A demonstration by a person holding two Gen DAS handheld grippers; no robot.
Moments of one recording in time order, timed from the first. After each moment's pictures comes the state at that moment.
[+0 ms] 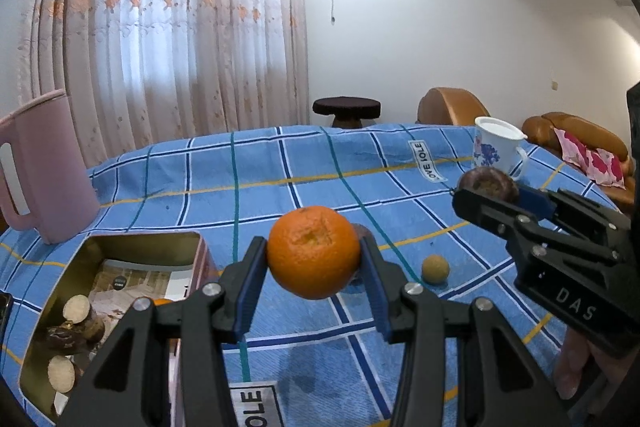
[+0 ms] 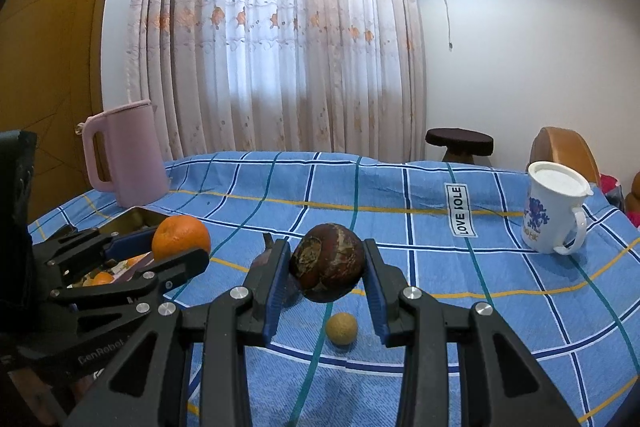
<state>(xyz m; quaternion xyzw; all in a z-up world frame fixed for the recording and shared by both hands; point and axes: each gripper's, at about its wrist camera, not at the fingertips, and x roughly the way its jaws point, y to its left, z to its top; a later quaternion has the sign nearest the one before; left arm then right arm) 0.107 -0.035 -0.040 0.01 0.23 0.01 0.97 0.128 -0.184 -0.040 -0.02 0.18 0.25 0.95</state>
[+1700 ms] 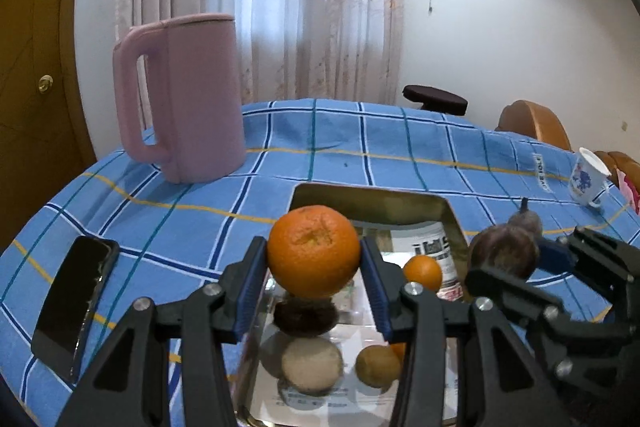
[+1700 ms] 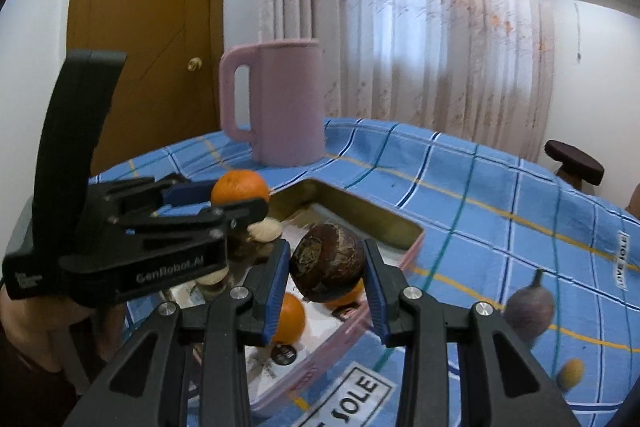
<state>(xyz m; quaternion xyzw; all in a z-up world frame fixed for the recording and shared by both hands) 0.056 0.135 -0.043 -0.06 0.27 0.15 0.95 0.087 -0.003 -0.043 -0.11 0.22 0.44 0.86</state>
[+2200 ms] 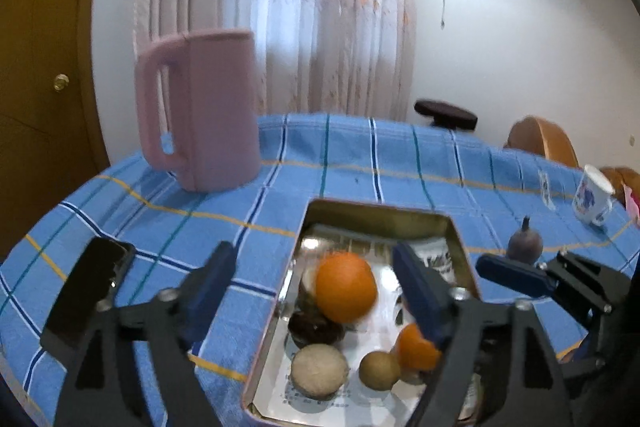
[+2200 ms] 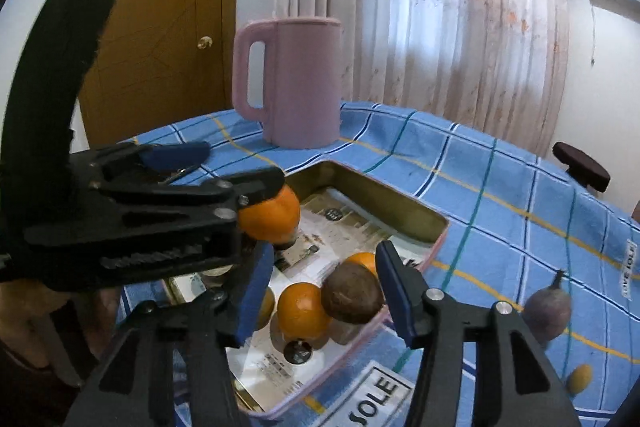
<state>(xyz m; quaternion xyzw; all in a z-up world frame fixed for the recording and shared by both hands) 0.041 0.132 -0.026 -0.07 0.24 0.17 0.95 0.080 0.007 -0.045 -0.13 0.23 0.45 0.86</state>
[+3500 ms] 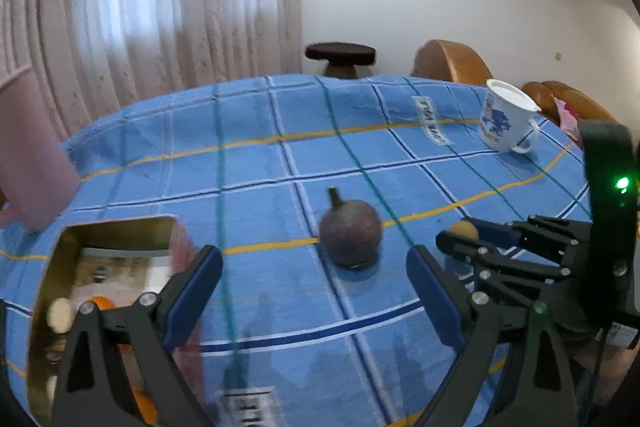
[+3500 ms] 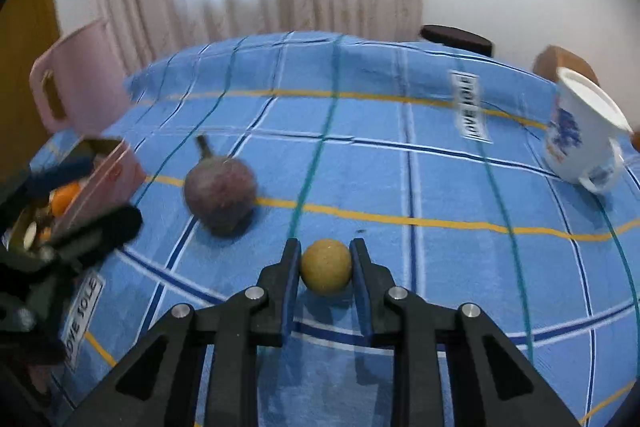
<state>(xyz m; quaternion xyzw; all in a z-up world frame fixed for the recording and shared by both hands) 0.155 -0.035 -0.044 0.00 0.35 -0.01 0.94 0.192 -0.178 -0.083 -0.04 0.38 0.22 0.90</state>
